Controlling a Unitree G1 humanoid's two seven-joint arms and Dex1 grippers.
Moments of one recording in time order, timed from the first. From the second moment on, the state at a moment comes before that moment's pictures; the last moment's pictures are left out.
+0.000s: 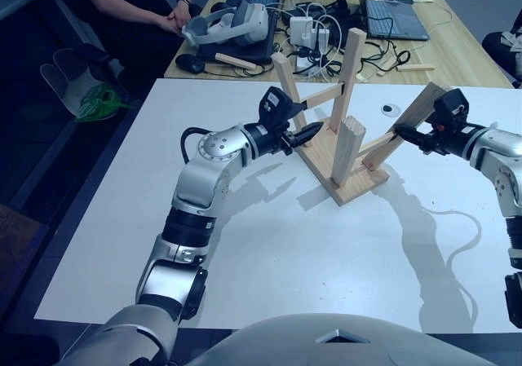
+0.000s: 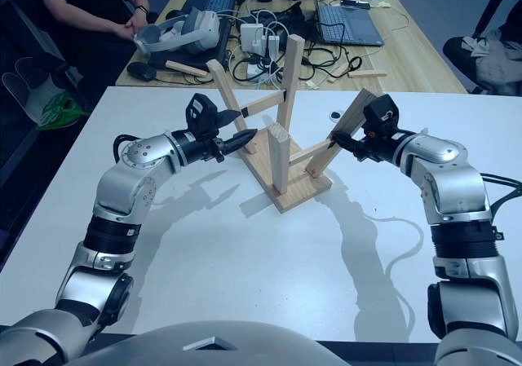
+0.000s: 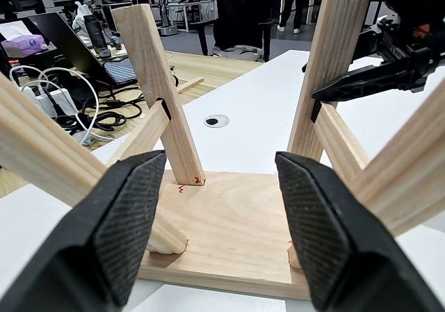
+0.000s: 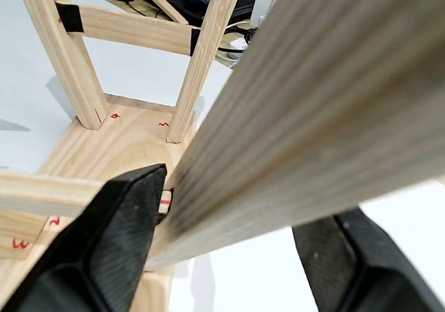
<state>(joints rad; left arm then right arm) -0.50 0.26 -0.18 -0.03 -0.26 0.52 -0.61 -0.39 -0.69 0.02 0.11 0.36 0.55 0.61</state>
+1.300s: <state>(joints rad) -0.50 0.25 -0.13 -0.02 -0.27 0.49 -0.59 -0.53 -0.33 -0.12 -0.33 0.66 0.90 0.24</state>
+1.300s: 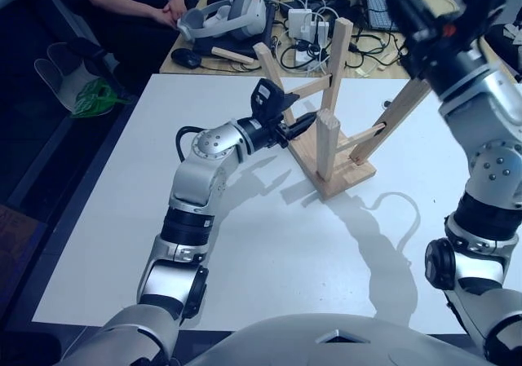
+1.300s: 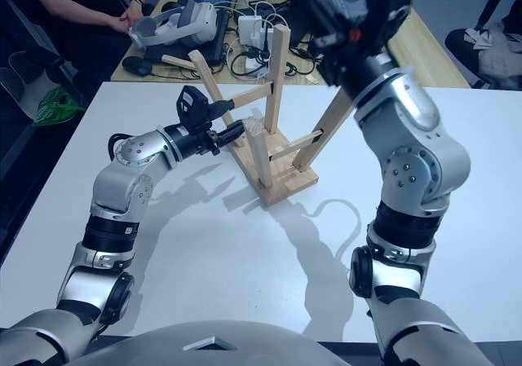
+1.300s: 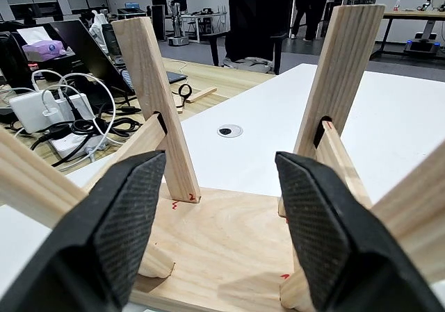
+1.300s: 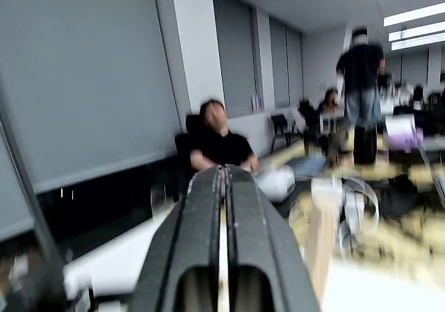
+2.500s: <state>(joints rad) -0.50 0.24 -0.12 0.01 -0.26 0.45 -0.57 -0.74 -0.41 -0.24 -0.26 0.36 0.77 0.01</state>
